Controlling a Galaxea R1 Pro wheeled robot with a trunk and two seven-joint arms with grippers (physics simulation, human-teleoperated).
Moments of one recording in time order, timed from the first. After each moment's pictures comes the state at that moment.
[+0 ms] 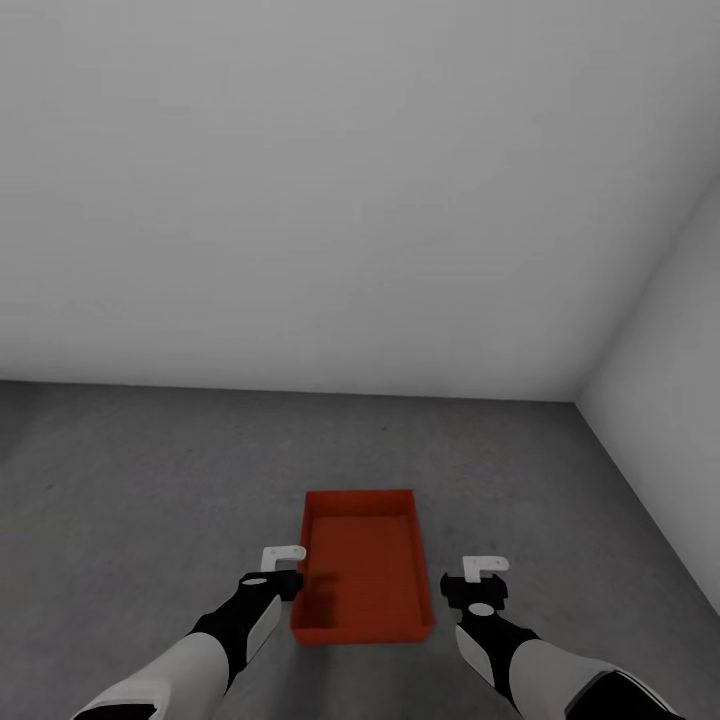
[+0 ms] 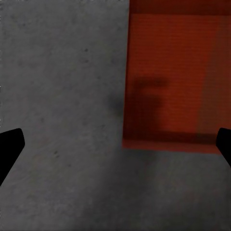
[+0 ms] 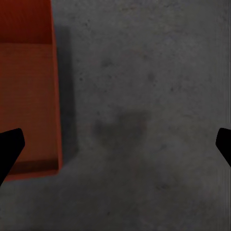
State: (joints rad) left arm -0.69 -0.14 0.07 -0.26 -0.04 0.15 0.21; right arm -0.73 0.08 0.51 -0.05 -0.42 -0.18 -0.35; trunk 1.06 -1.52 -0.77
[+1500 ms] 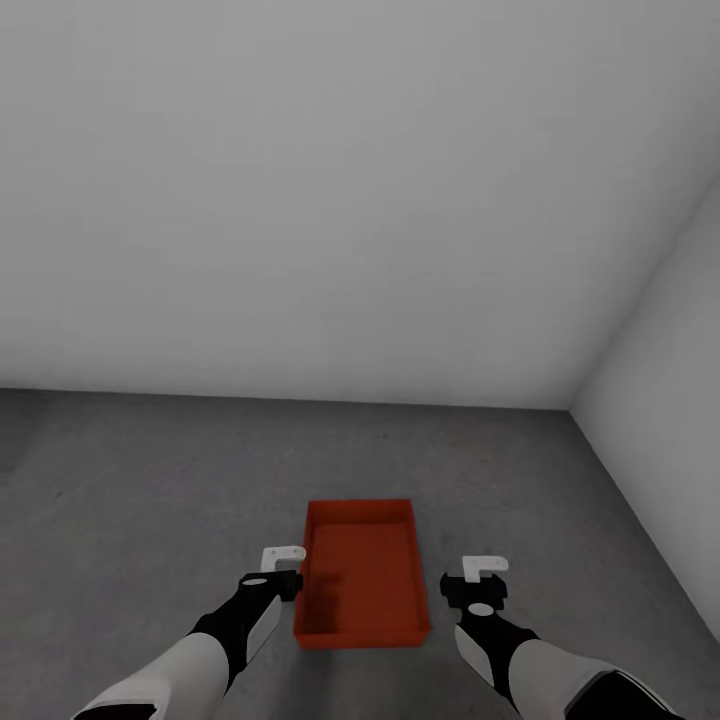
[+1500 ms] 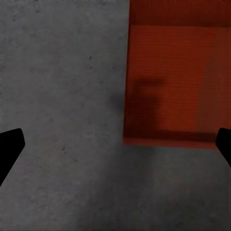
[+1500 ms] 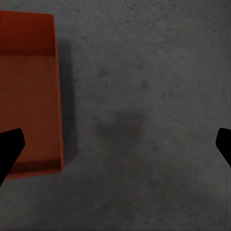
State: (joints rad) left arm -0.69 -0.14 0.07 -0.26 -0.04 0.15 0.21; right arm -0.72 0.08 0.51 -0.05 -0.42 -0.18 -0.35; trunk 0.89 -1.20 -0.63
